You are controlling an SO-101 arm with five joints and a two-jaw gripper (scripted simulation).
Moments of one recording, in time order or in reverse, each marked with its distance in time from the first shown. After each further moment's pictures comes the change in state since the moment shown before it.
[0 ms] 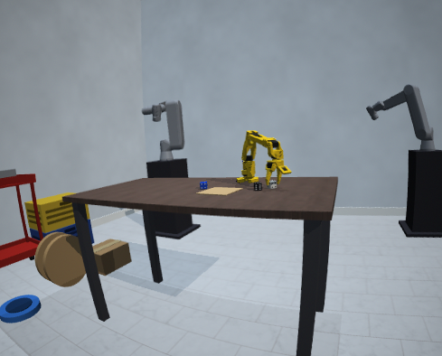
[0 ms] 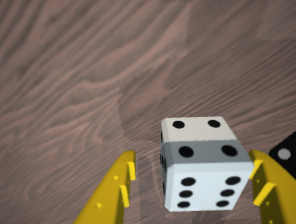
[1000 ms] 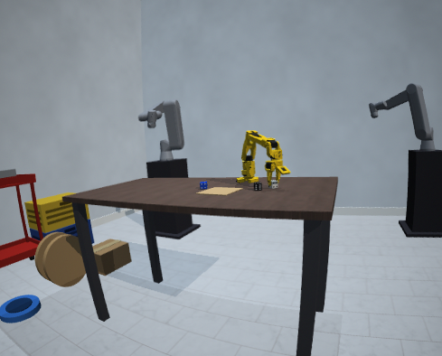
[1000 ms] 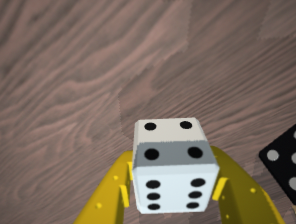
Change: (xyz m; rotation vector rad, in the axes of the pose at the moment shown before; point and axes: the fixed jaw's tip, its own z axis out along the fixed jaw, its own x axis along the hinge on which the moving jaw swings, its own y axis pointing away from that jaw) arm 0.000 -0.006 0.000 0.000 0.002 -0.009
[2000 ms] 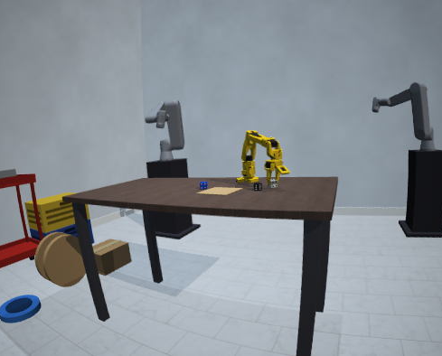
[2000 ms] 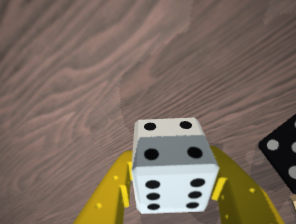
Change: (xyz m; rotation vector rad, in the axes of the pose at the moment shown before) arm 0.004 0.000 -0.002 0.001 0.031 0.000
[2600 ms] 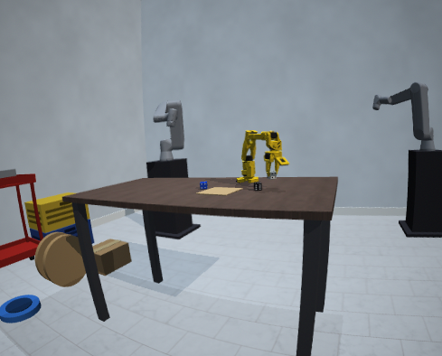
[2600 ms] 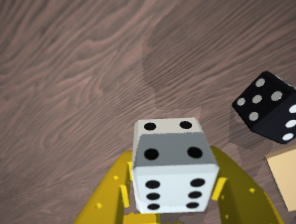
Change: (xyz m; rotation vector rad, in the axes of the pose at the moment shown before) arm 0.003 0.000 -0.035 0.000 0.015 0.008
